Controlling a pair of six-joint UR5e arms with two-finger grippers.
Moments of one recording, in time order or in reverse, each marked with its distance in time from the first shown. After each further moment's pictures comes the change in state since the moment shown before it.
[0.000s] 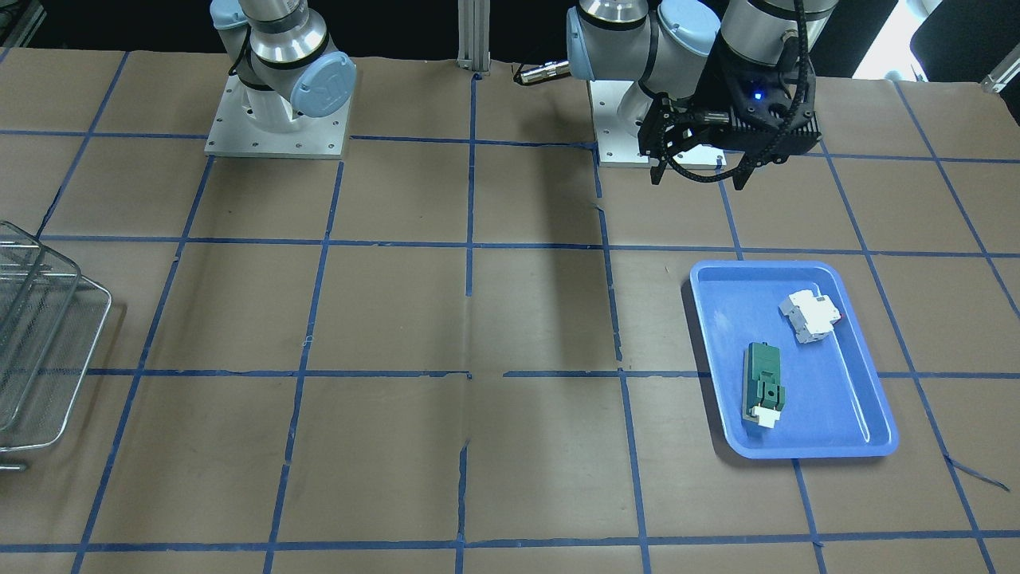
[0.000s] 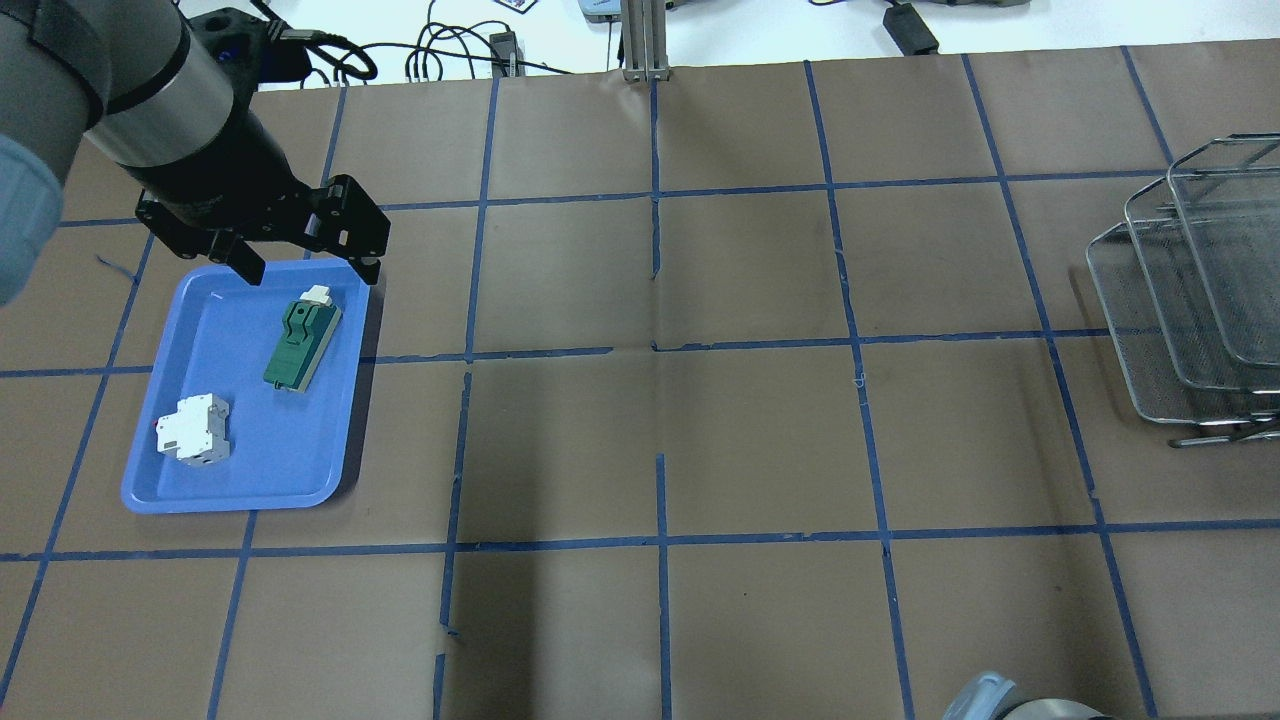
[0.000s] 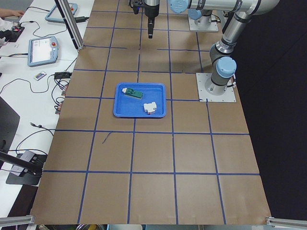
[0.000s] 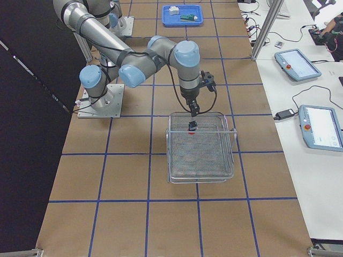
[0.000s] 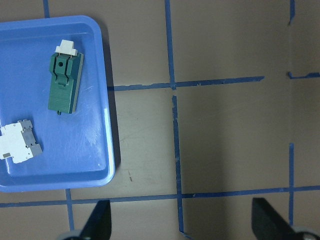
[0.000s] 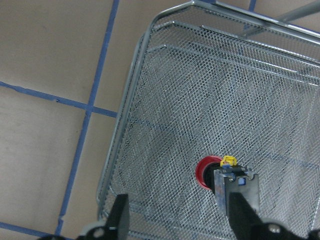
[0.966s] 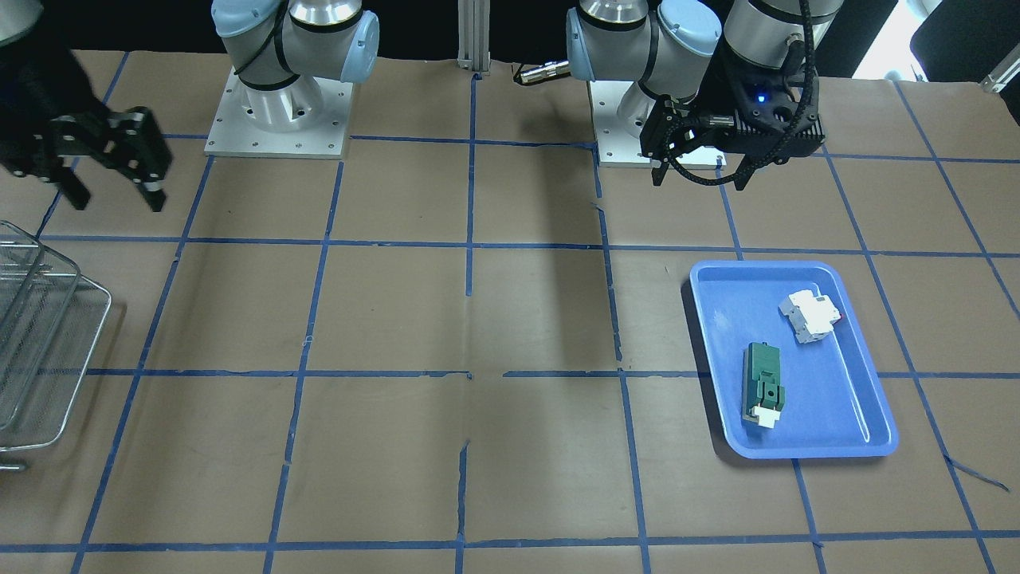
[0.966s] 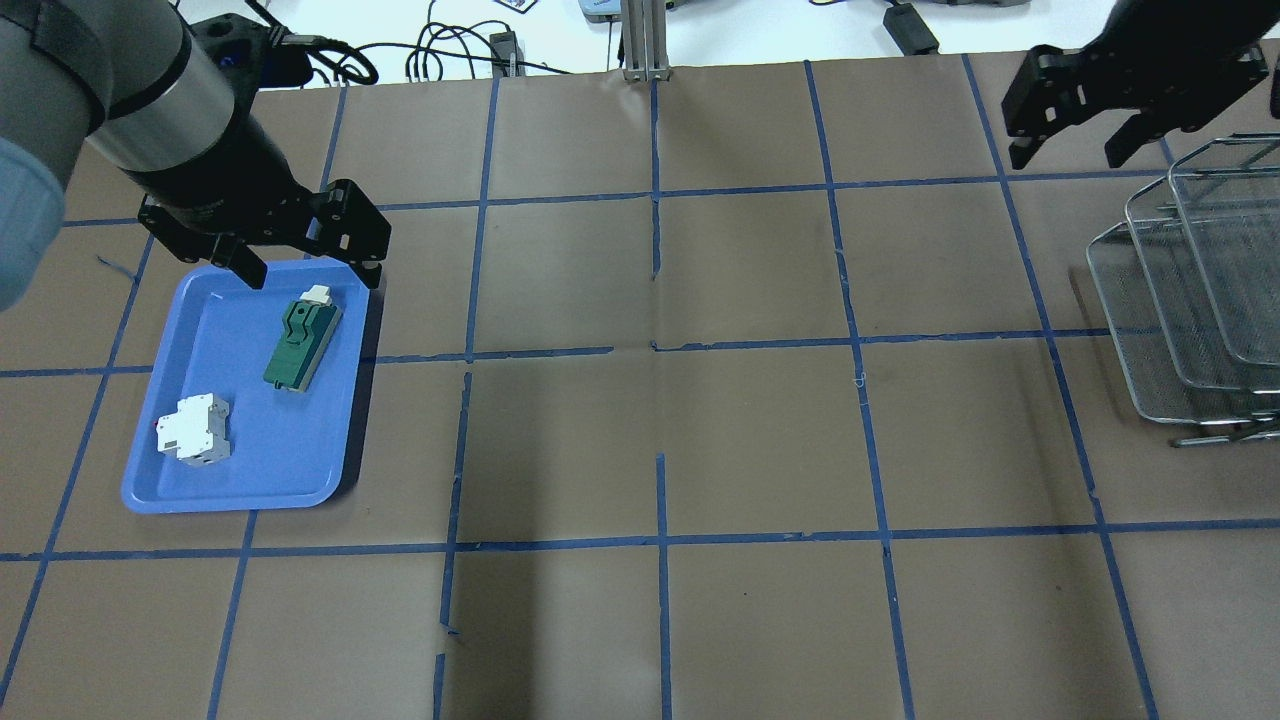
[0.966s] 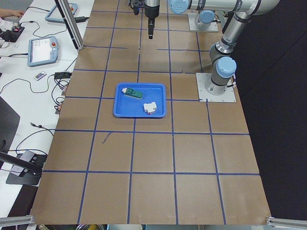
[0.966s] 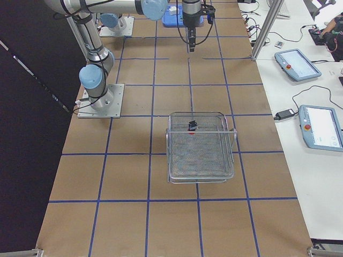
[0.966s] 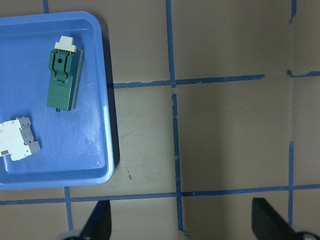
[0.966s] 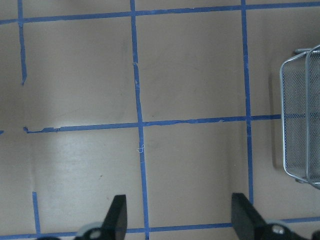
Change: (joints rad) left arm 0.001 -0.001 -0.002 0.002 -0.006 0.008; right arm 0.584 -0.072 -0.143 0.245 -0.084 0.888
